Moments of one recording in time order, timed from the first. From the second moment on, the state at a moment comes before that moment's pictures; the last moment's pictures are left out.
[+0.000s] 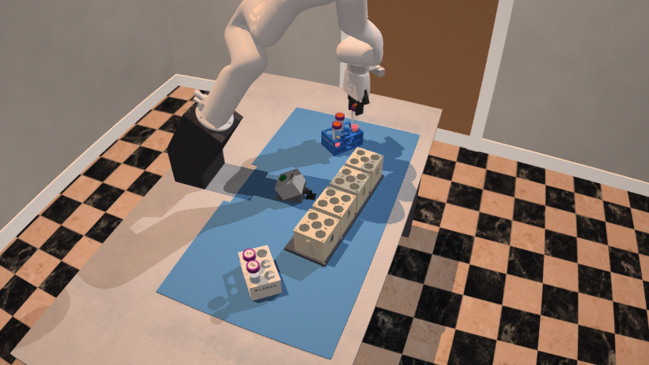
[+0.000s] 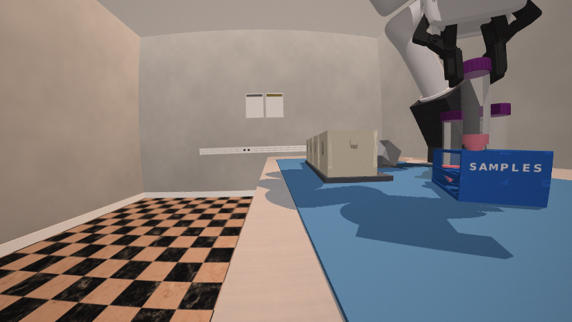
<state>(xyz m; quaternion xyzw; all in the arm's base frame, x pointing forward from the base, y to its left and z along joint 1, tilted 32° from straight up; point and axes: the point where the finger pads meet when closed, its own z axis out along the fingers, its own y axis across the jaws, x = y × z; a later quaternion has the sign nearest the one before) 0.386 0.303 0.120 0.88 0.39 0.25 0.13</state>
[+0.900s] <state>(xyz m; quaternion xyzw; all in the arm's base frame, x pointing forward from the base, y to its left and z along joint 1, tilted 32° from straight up) 0.361 0.305 0.159 0.88 0.39 0.25 0.13</state>
